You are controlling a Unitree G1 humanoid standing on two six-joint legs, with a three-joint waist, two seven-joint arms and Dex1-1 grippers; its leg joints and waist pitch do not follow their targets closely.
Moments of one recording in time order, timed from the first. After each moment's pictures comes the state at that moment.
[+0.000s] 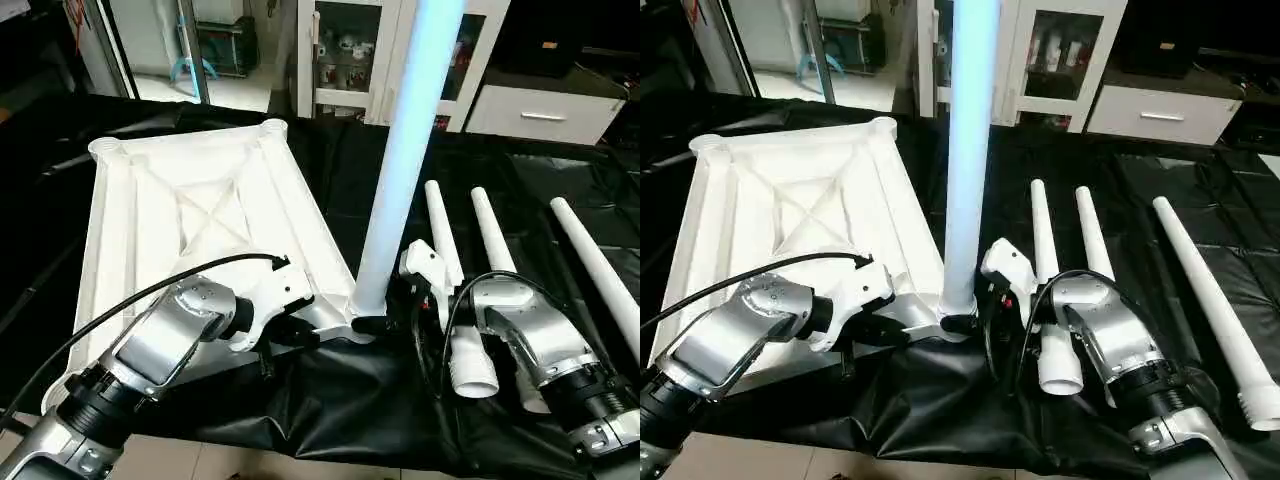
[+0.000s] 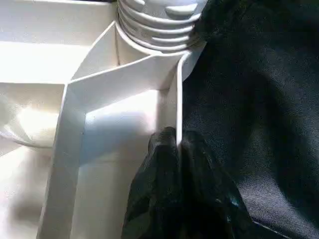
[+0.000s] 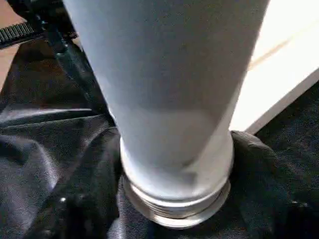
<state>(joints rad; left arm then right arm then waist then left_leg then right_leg) -0.44 0.52 -0.46 -0.02 -0.09 0.69 -1.02 -0.46 -0.44 0.30 0.37 0.22 0.26 1.11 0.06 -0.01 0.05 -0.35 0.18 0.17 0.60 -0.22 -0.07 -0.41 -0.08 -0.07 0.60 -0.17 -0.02</state>
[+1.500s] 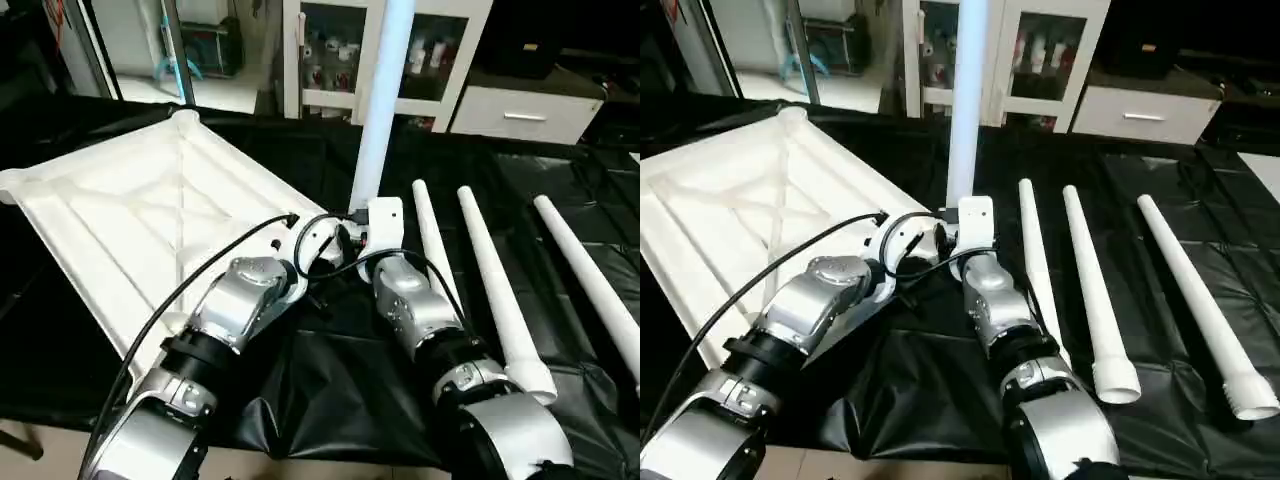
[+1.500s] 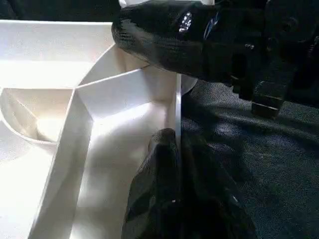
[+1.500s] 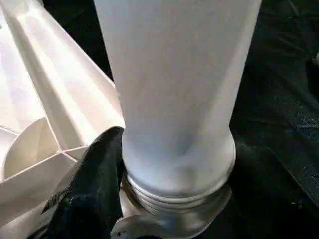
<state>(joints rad) -0.64 0.14 -0.28 0.48 0.00 0.58 -0.49 -0.76 0.08 0.02 0.99 0.14 0.03 -0.04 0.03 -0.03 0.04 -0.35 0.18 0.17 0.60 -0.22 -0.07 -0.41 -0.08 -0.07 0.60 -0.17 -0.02</state>
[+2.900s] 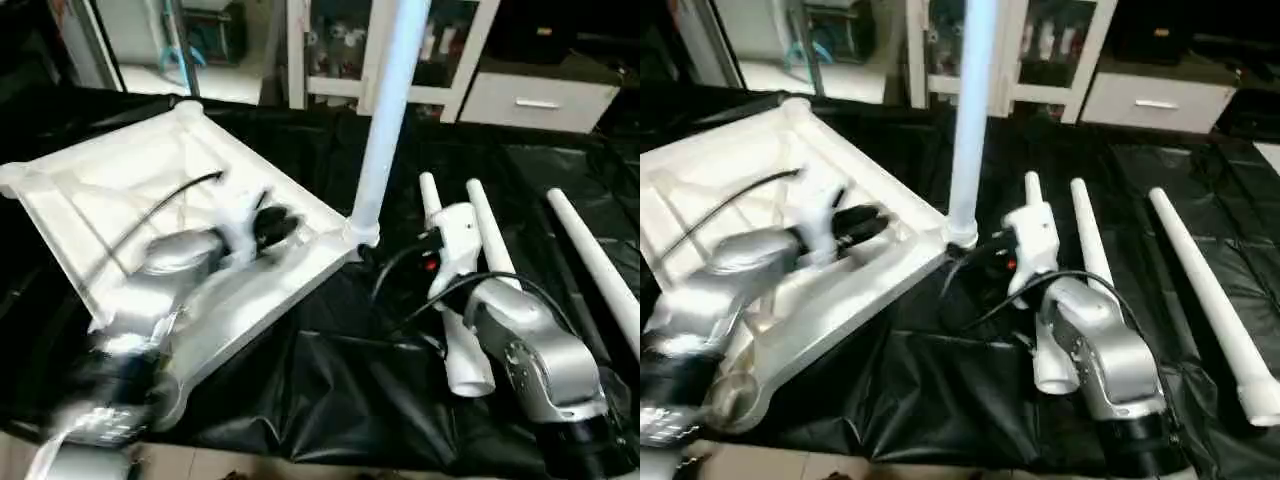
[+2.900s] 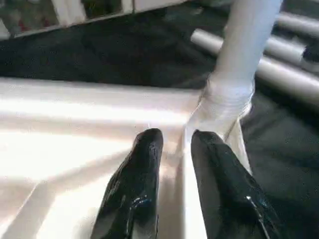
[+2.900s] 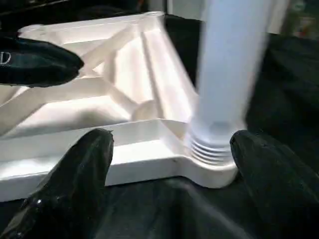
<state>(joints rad) -0.45 0.42 -0.04 0.02 -0.17 0.60 -0.69 -0.28 -0.29 0.11 -0.13 0.32 0.55 0.47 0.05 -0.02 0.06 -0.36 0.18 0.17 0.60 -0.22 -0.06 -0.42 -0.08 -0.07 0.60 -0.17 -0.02</state>
